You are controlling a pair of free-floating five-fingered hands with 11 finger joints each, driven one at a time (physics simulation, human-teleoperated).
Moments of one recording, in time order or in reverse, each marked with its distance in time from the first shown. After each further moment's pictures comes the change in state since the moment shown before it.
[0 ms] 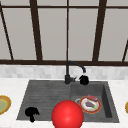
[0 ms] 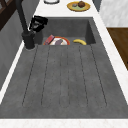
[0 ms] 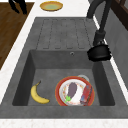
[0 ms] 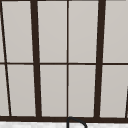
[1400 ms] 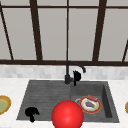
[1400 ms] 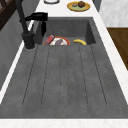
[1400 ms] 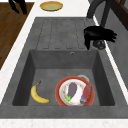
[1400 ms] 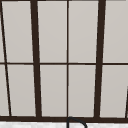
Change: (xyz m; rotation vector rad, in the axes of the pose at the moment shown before) left hand 0.000 0.000 0.000 0.000 0.000 0.000; right hand 0.113 -0.032 -0.013 0.281 0.111 0.214
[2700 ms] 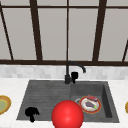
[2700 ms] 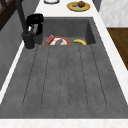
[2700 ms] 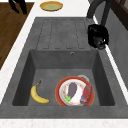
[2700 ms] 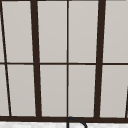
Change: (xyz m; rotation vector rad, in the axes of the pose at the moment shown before) left hand 0.000 0.000 0.000 0.000 0.000 0.000; right hand 0.029 0.002 -0.026 0.190 0.035 0.219
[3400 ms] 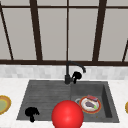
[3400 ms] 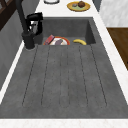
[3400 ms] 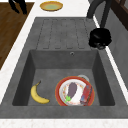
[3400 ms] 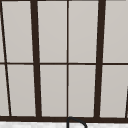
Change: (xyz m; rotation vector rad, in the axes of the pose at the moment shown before) left hand 0.000 0.000 0.000 0.000 0.000 0.000; right hand -0.043 0.007 -0.009 -0.017 -0.129 -0.371
